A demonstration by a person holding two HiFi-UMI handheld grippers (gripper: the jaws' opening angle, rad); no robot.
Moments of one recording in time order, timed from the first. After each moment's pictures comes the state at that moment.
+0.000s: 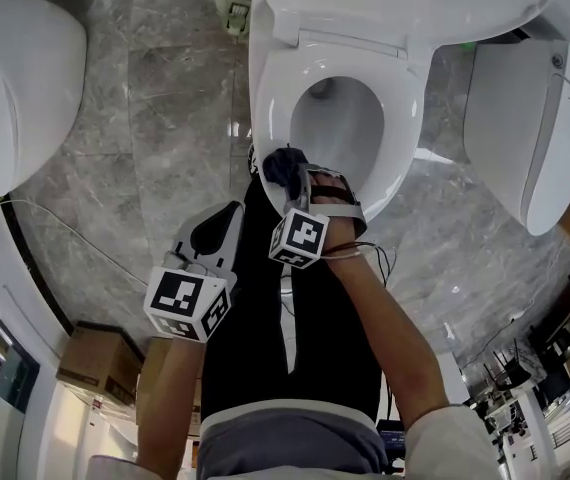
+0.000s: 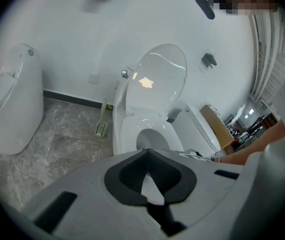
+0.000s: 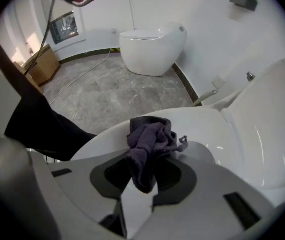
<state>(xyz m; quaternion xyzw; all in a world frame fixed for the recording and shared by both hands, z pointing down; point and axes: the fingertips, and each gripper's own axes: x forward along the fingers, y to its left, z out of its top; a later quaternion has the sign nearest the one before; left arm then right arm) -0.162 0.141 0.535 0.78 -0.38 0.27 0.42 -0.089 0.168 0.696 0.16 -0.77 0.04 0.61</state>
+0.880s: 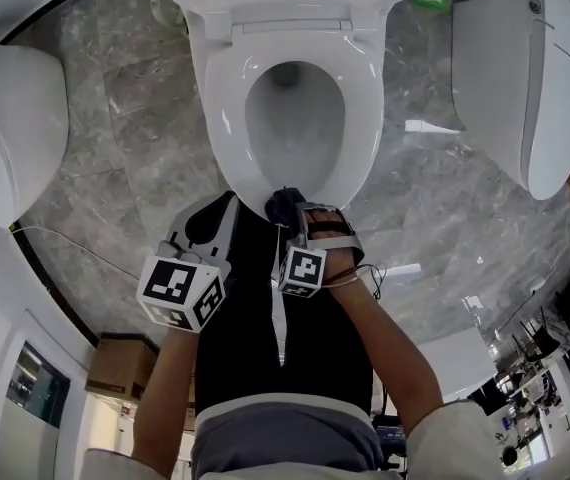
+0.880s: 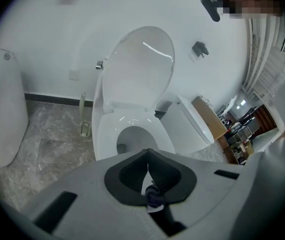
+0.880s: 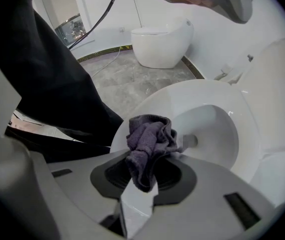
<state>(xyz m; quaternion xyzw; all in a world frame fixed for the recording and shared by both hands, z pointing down) -0.082 0.136 0.540 0.79 -0.32 0.30 0.42 -0.032 0.292 0.697 0.11 -0.77 0.11 0.61</state>
